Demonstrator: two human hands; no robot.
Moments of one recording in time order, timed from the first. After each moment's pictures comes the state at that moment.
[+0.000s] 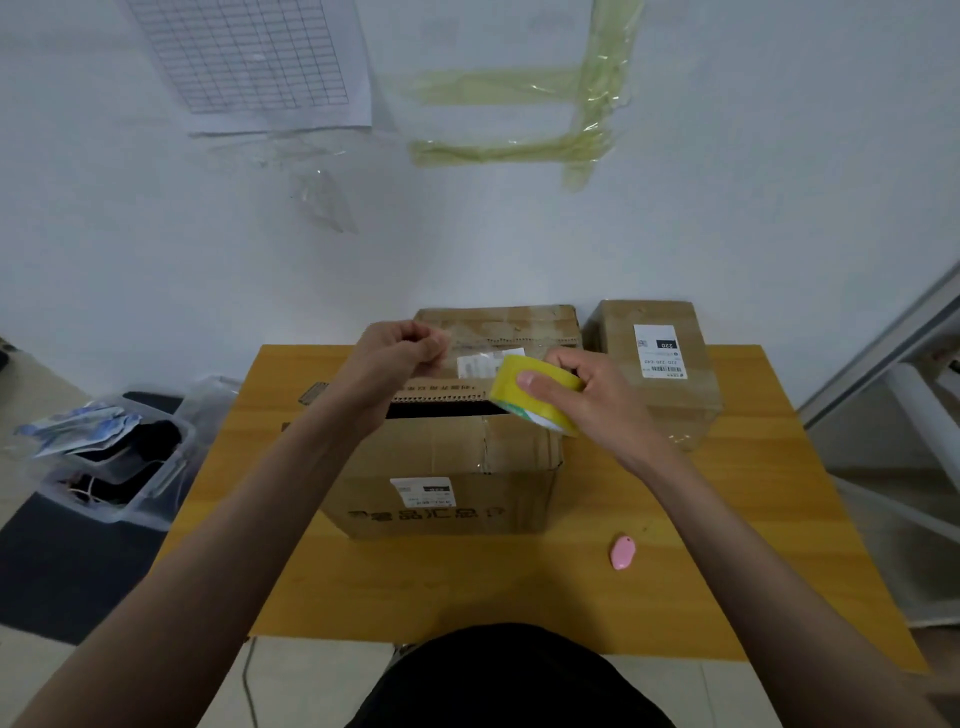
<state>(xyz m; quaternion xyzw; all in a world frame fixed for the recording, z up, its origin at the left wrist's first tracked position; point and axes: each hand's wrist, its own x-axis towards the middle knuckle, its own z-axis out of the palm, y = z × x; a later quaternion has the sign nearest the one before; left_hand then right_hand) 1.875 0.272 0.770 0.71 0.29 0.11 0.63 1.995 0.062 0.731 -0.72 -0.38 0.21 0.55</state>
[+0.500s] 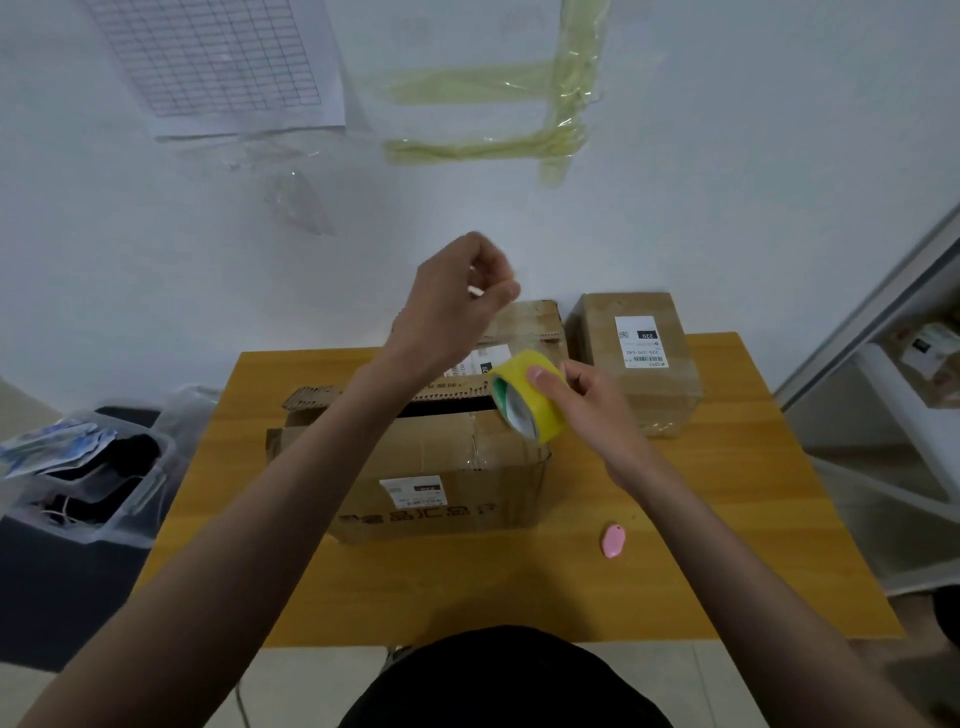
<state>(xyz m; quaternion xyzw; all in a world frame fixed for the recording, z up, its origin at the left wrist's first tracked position) 1.924 0.222 0.810 0.86 0.12 0.23 0.43 1.982 0.055 0.714 -0.75 -0.24 0.21 0.58</state>
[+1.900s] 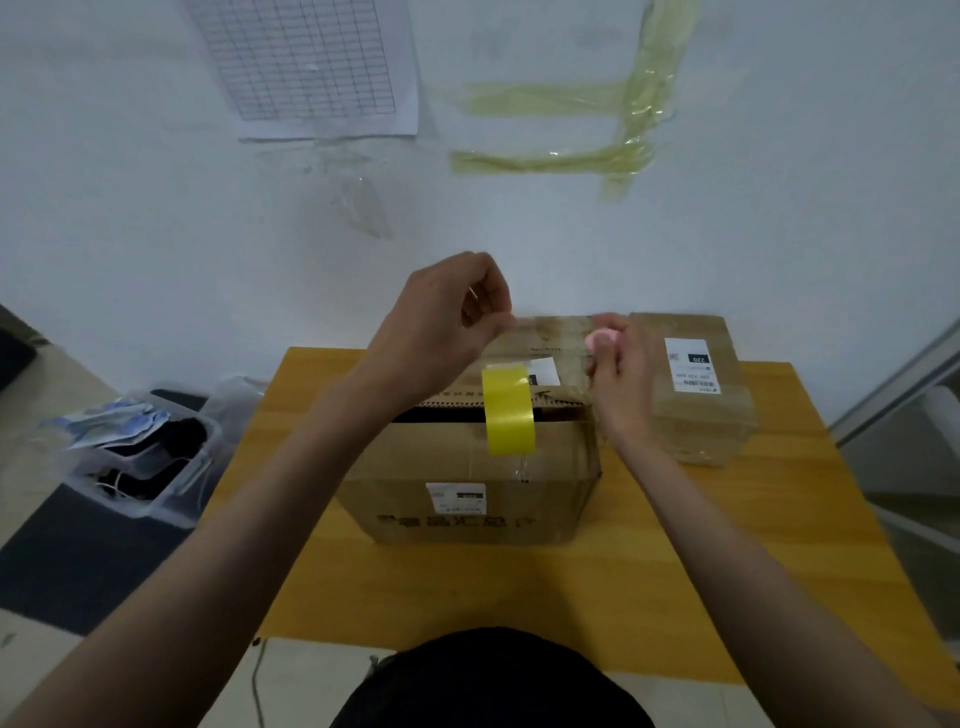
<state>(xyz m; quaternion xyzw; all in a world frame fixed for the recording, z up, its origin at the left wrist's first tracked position) 1.864 0.266 0.823 0.92 0.07 0.24 0.31 2.026 0.124 0.670 -0.76 -0.22 -0.02 0.62</state>
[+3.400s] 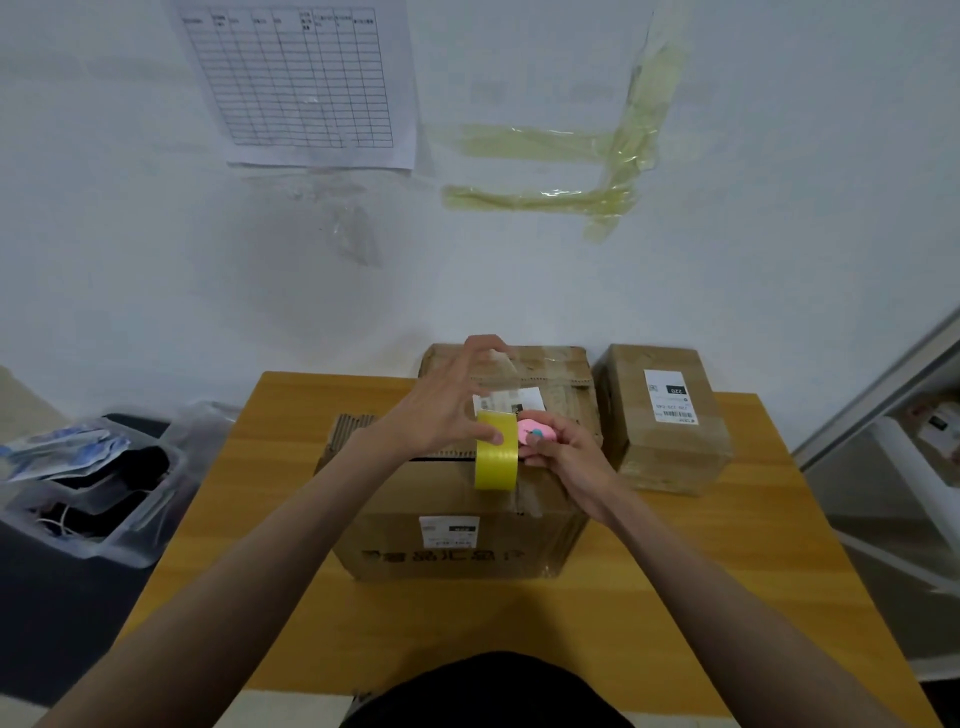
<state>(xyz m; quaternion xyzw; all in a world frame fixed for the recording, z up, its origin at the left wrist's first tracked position) 1.894 0.319 0.718 0.93 0.02 0.09 0.36 1.996 0.128 0.641 -0.63 -0.16 0.37 0.66</state>
